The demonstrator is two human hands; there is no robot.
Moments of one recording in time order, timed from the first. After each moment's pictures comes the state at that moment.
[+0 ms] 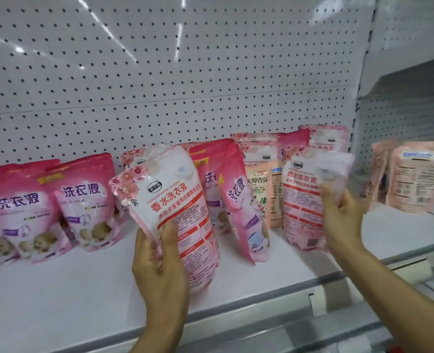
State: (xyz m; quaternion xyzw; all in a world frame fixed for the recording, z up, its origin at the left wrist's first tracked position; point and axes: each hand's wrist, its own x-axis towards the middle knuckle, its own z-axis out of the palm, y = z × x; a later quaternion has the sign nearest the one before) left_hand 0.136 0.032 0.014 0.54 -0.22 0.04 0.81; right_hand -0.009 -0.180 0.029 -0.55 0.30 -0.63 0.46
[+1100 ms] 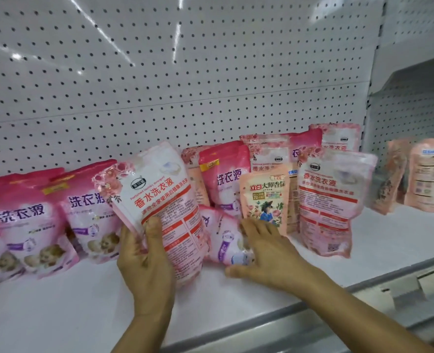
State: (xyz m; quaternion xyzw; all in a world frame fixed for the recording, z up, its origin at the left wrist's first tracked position) left_hand 0.198 0.034 0.022 0.54 -0.22 0.10 0.81; right_hand 0.072 -0.107 0.012 -0.95 0.27 -0.14 0.11
